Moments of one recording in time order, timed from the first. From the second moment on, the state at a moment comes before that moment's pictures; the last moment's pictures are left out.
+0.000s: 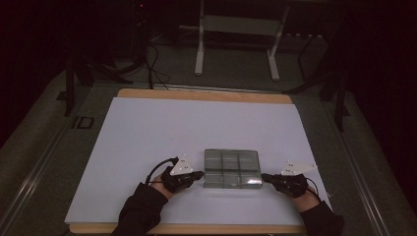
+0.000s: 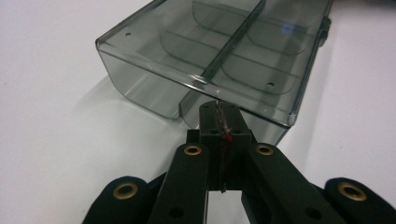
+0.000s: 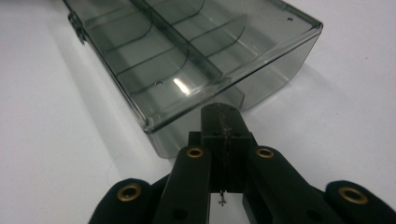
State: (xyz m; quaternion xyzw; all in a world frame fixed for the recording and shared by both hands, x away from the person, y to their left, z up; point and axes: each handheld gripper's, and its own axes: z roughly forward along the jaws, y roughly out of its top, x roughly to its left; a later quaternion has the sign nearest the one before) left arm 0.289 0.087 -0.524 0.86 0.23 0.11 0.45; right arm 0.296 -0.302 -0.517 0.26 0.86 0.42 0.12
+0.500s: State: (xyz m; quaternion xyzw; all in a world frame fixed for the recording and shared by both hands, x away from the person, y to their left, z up) left arm 0.296 0.087 -0.520 0.84 0.25 0.13 0.46; right arm 0.303 -0.301 -0.511 0.28 0.85 0.43 0.13
